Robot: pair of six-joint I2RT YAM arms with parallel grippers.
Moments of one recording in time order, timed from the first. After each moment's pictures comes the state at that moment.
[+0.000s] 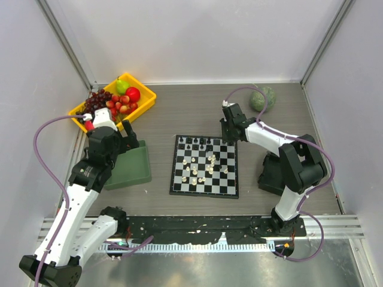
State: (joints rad) left arm -0.30 0.78 0.91 -0.58 -0.35 -0.38; right arm 0.45 1.76 1.16 -0.34 0.09 0.31
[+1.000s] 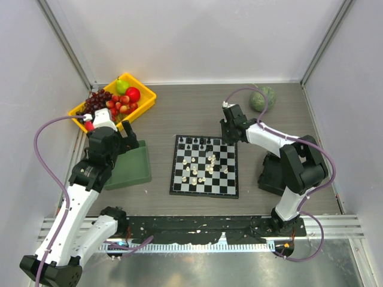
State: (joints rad) left arm -0.29 0.78 0.90 -0.58 -0.34 -0.38; right arm 0.45 1.74 1.14 -0.33 0.07 0.31
